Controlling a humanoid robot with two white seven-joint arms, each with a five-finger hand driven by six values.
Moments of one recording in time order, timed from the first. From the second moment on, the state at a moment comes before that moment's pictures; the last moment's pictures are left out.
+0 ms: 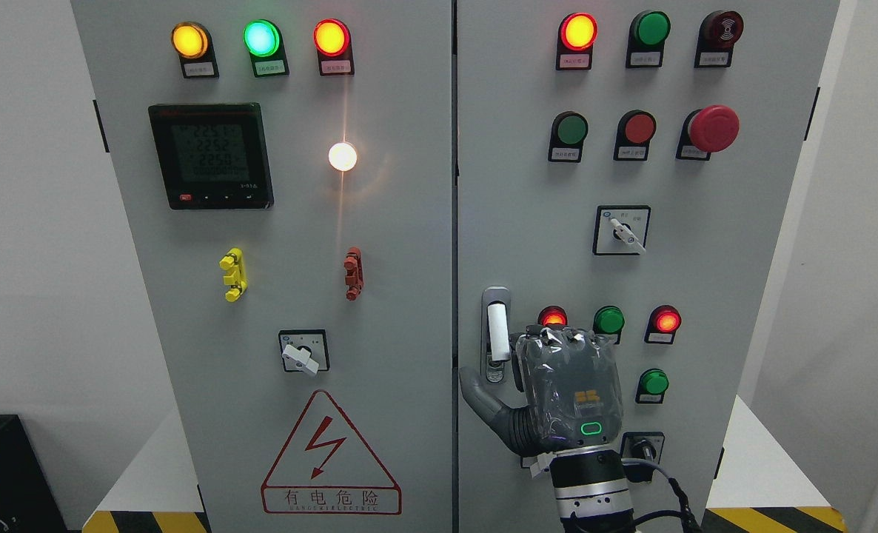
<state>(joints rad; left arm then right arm) 0.00 -0.11 -0.13 0.00 0.16 -0.11 0.00 -0.46 0.12 0.30 -1.75 1.44 0.18 -0.14</state>
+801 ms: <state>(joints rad) 0.00 -0.11 -0.13 0.00 0.16 -0.11 0.00 -0.47 0.12 0.30 -1.73 1.43 0.20 -0.13</state>
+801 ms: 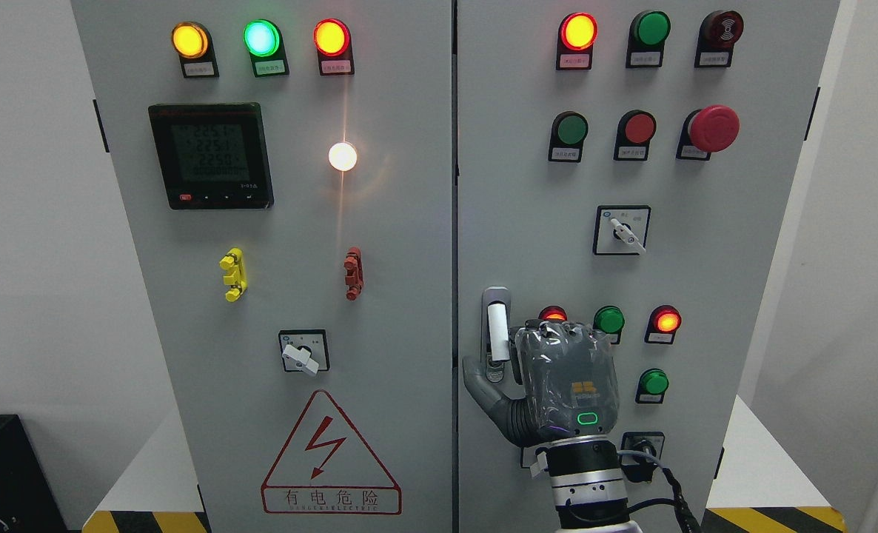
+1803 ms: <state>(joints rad) 0.00 -0.11 -0.13 0.00 0.16 -0.11 0.00 -0.47 0.13 0.29 -1.72 1.42 0.21 -0.14</state>
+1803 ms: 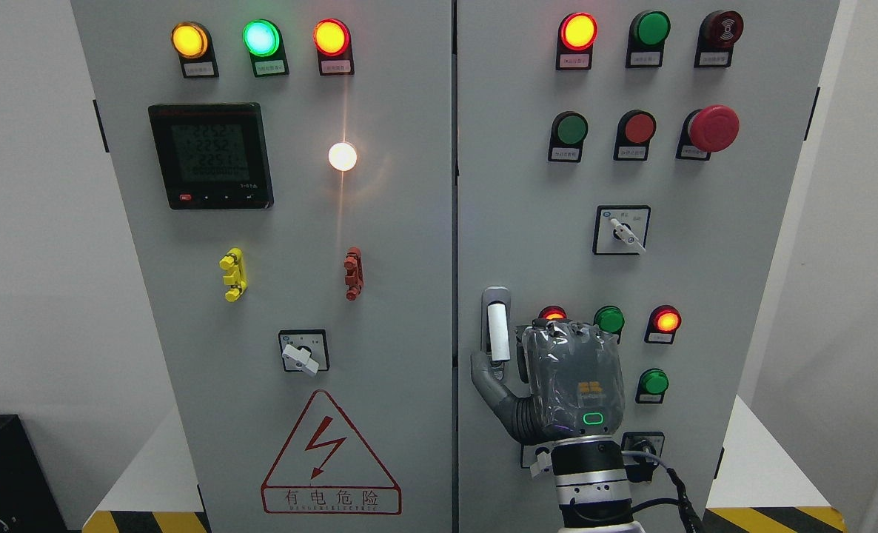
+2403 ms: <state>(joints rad) 0.00 -0.11 -0.13 0.00 0.16 -0.11 0.00 -0.47 0.13 0.28 -1.72 1.42 0.21 -0.14</state>
